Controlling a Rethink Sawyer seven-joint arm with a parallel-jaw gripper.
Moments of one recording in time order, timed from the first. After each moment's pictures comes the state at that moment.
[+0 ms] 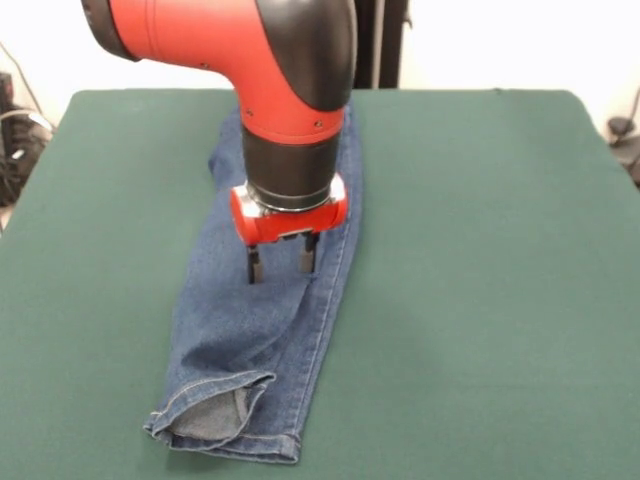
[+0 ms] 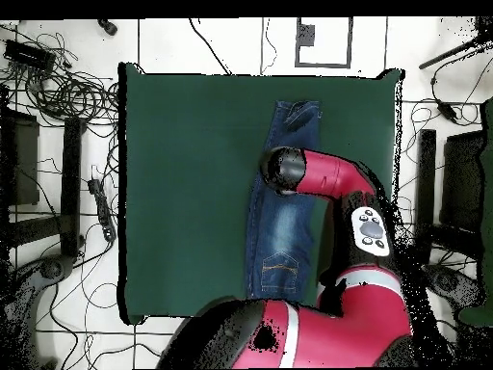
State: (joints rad) arm -0.25 -0.33 -0.01 1.29 -0.11 0.61 1.20
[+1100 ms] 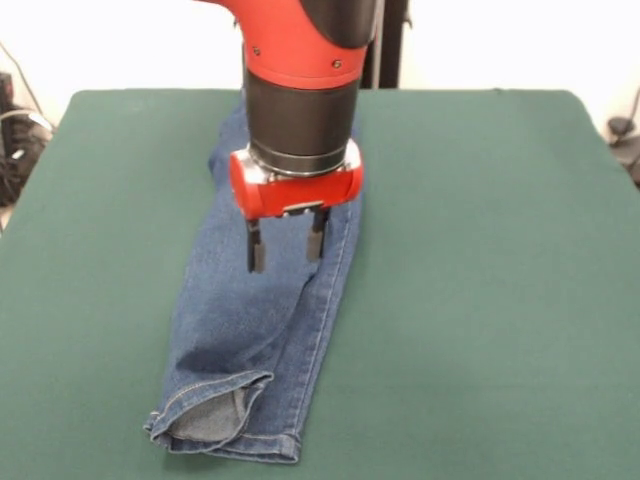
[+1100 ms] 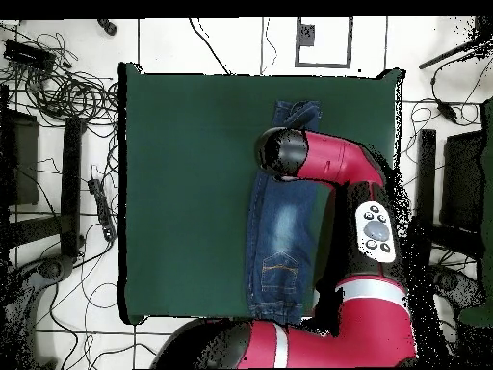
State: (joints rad) arm -0.23 -0.40 -0.01 1.24 -0.09 0.67 1.20
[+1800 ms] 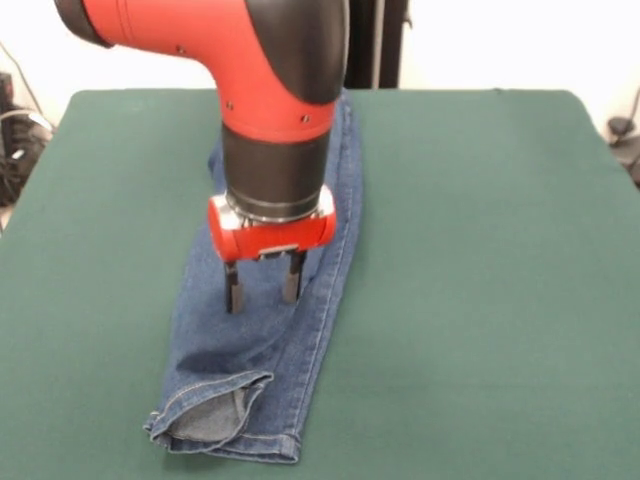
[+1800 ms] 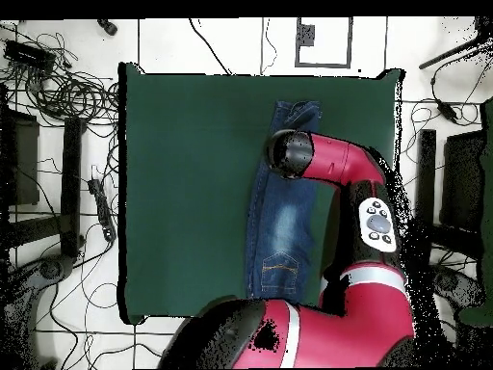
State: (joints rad) arm -0.26 -0.31 -0.01 1.20 -0.10 0.58 1.20
